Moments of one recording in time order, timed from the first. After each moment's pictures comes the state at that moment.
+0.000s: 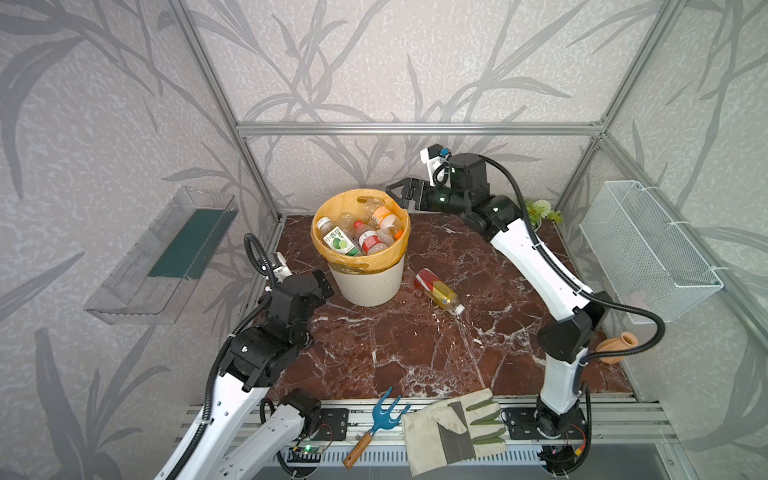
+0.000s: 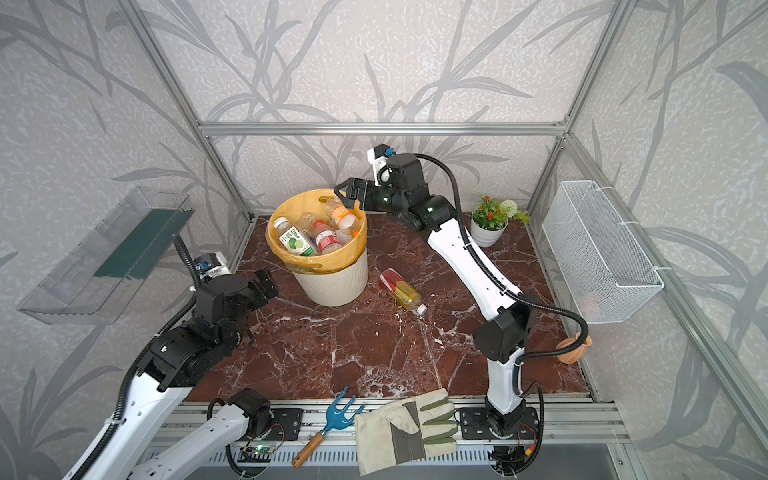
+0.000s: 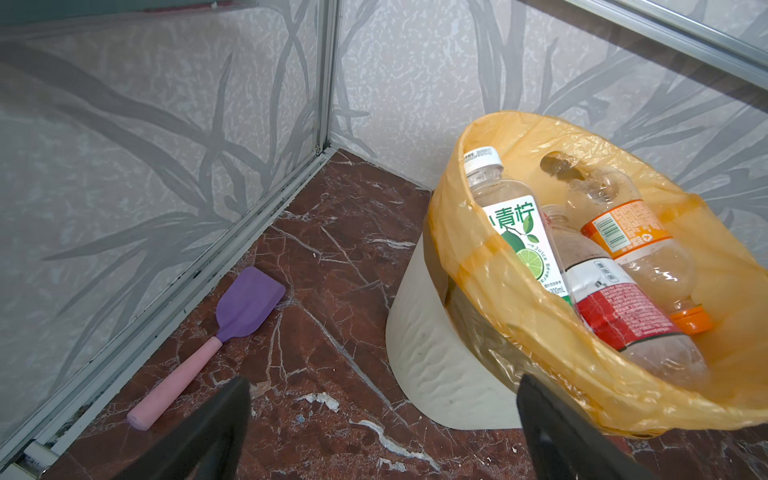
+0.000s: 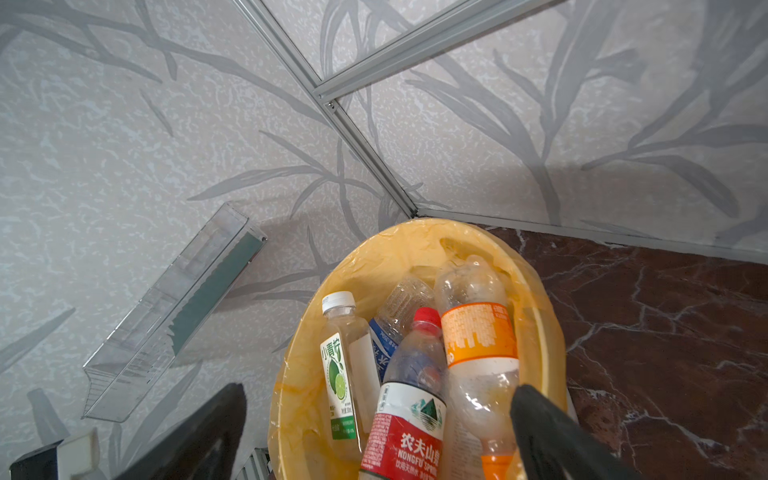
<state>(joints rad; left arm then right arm) -0.45 0.73 1.03 -0.83 -0.67 -0.64 0.59 1.88 2.12 -0.51 -0.34 0.56</state>
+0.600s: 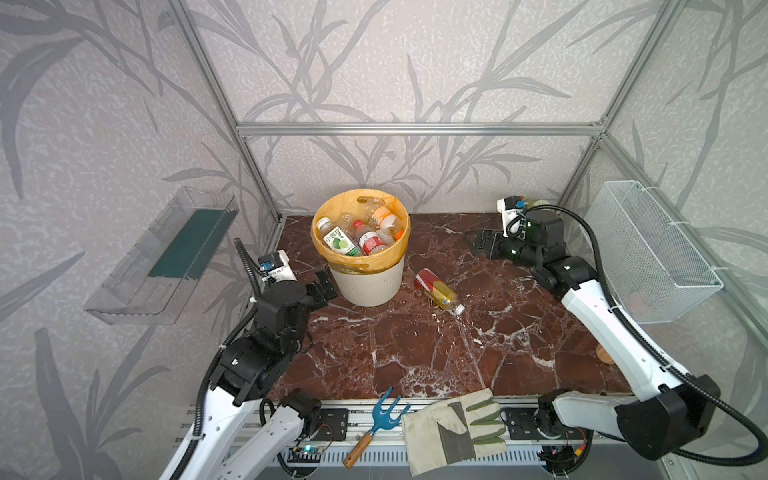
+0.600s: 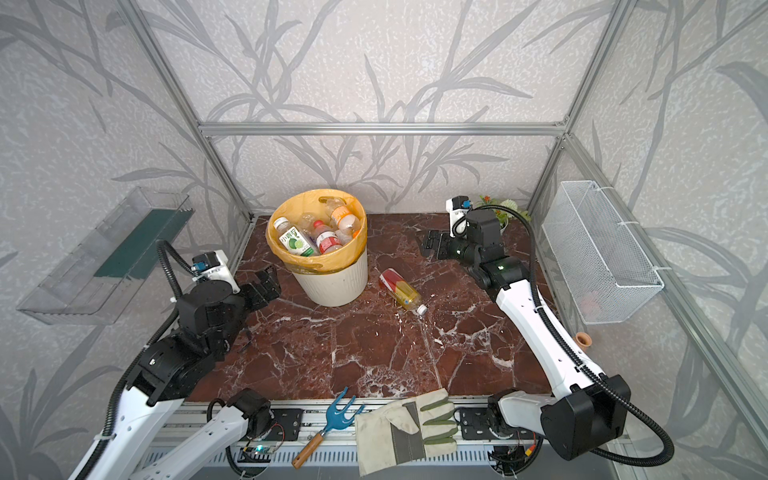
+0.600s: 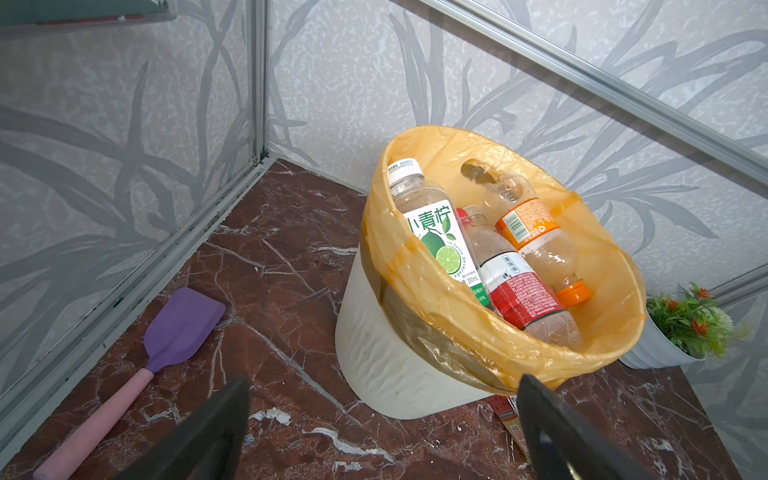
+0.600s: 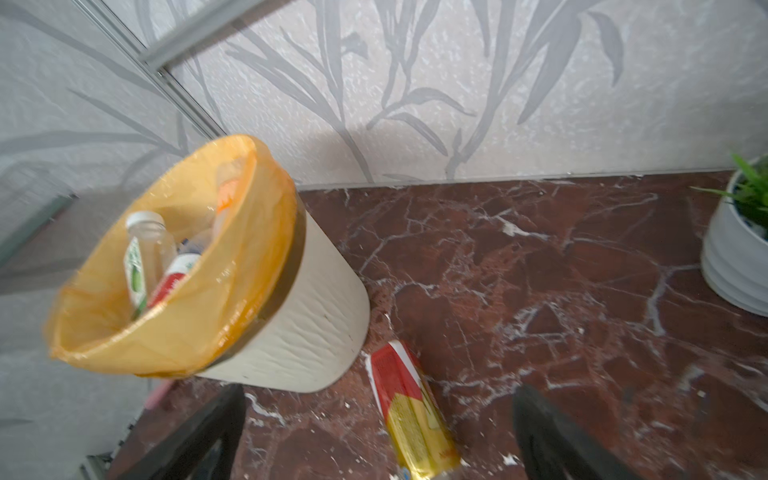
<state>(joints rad) -0.45 0.68 1.01 -0.73 -0.51 -0.58 0.32 1.26 1.23 -0.41 -0.25 0.30</state>
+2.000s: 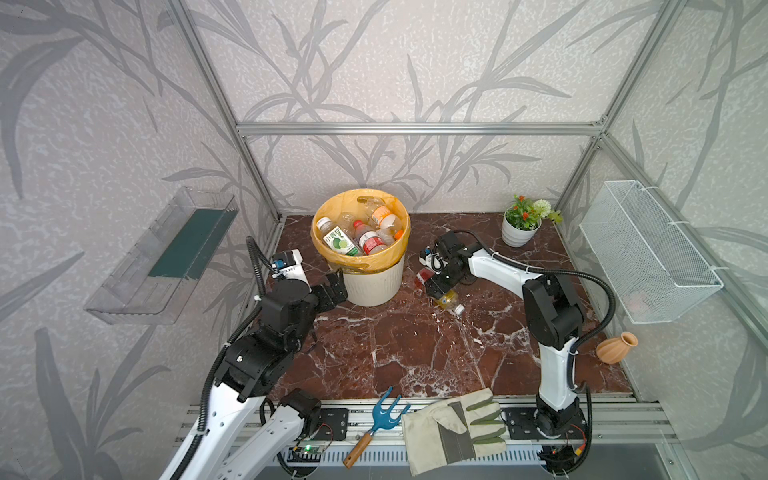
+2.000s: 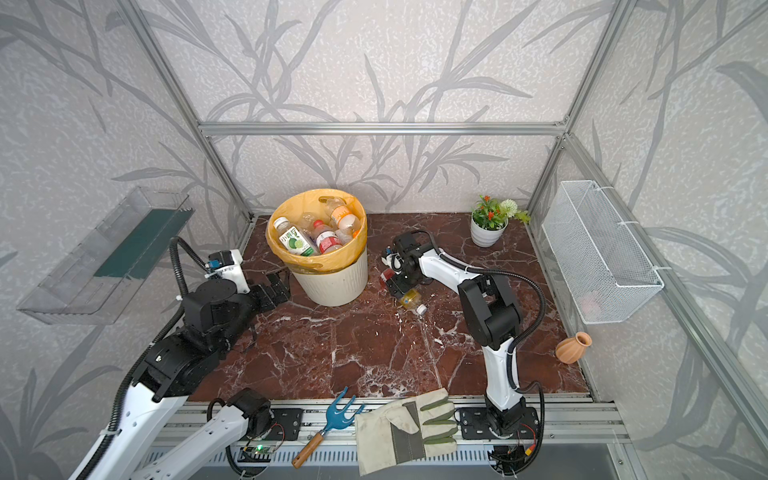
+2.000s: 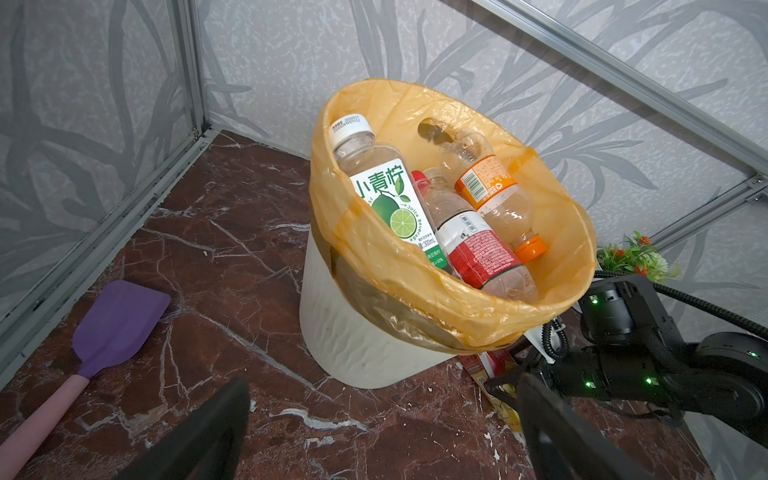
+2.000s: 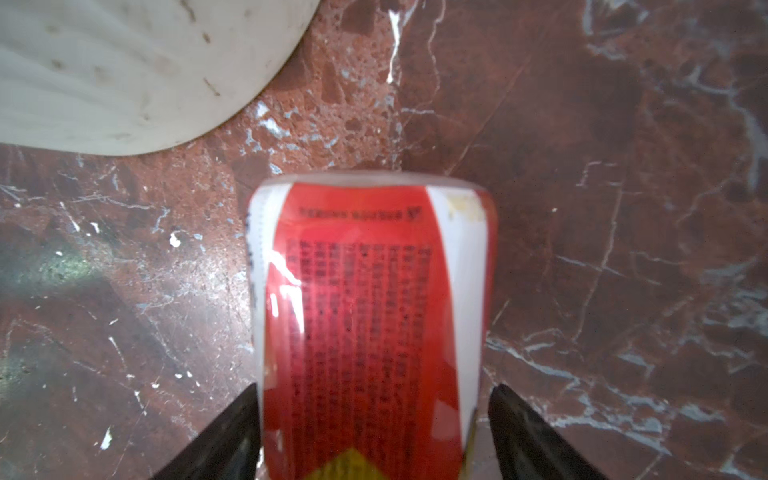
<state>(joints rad) -0.45 0.68 0.99 -0.71 -0.37 -0.55 0.54 2.04 1.52 -0.70 -0.16 -0.19</state>
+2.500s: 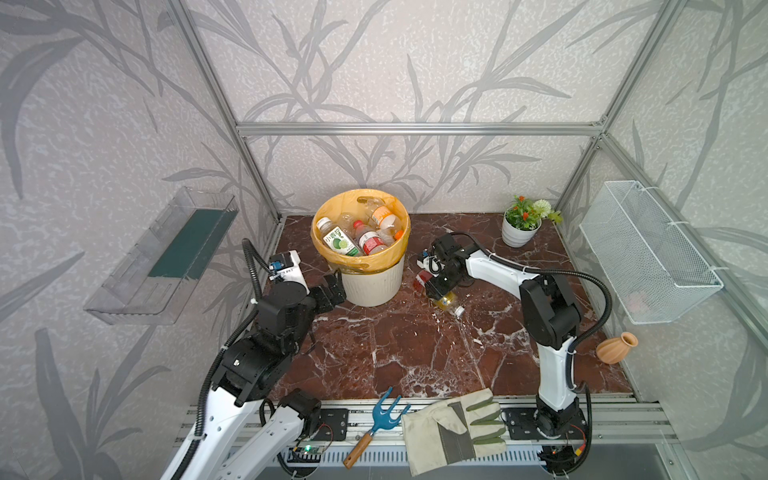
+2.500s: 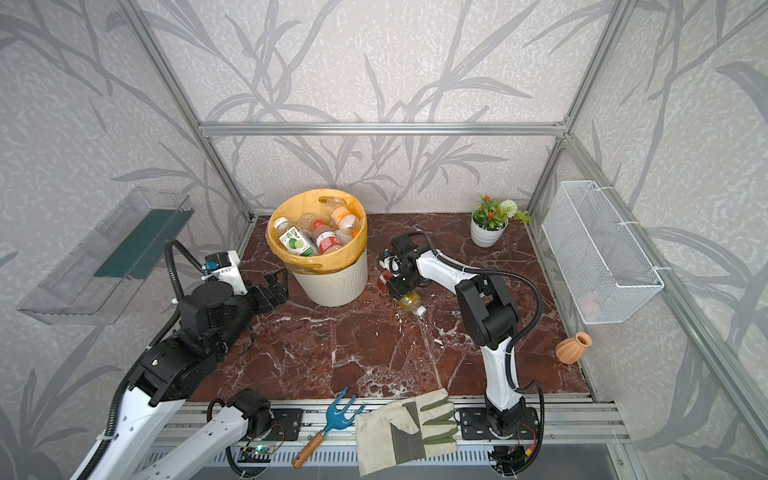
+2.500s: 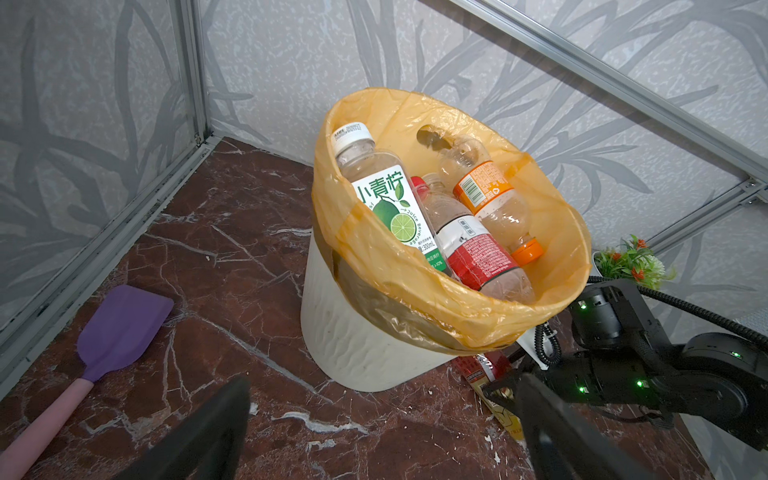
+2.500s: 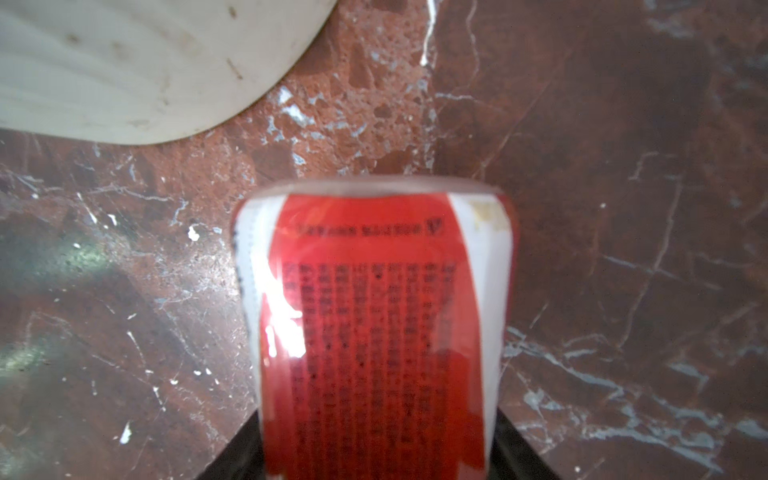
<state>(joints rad) -0.45 0.66 0.99 -0.71 -0.37 -0.54 0.53 2.05 1.52 -0.71 -0.19 -0.16</state>
